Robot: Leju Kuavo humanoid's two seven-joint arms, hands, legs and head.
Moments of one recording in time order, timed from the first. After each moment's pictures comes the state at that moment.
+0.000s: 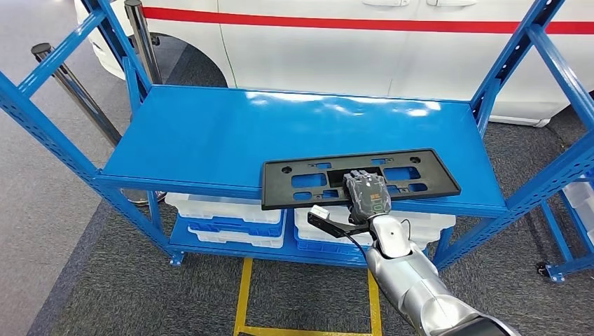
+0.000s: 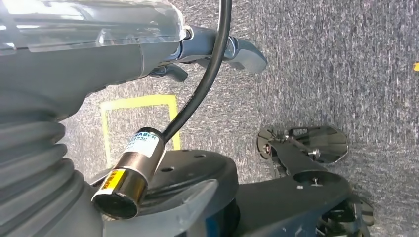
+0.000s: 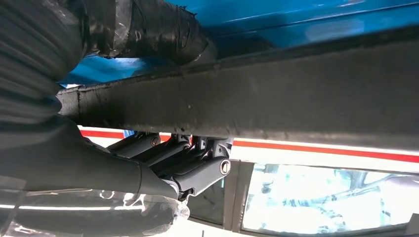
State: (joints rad) left arm -0.09 -0.07 -0.96 -0.16 0.78 0.41 -0.01; right arm -0.69 0.13 0.41 -0.42 1.34 -0.58 0.03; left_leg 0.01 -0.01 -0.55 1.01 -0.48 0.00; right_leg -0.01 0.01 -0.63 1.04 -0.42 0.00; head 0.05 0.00
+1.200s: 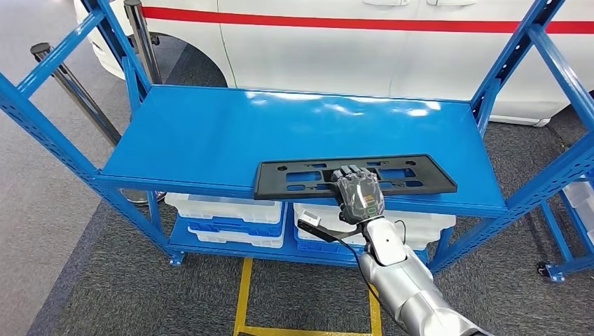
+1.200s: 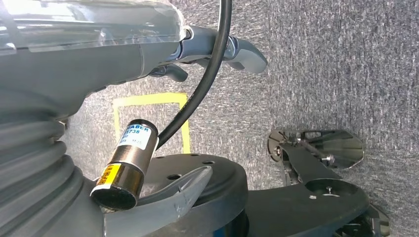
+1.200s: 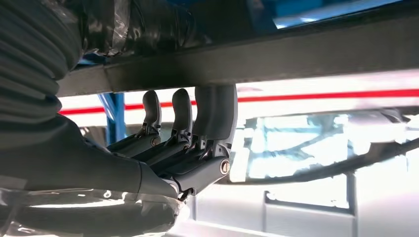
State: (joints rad) left arm -0.09 -0.07 -0.97 -0.16 0.81 0.39 0.04; right arm -0.60 0.13 0.44 -0.63 1.40 -0.68 -0.01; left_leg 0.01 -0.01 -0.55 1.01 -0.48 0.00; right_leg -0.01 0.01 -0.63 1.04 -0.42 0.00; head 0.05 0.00
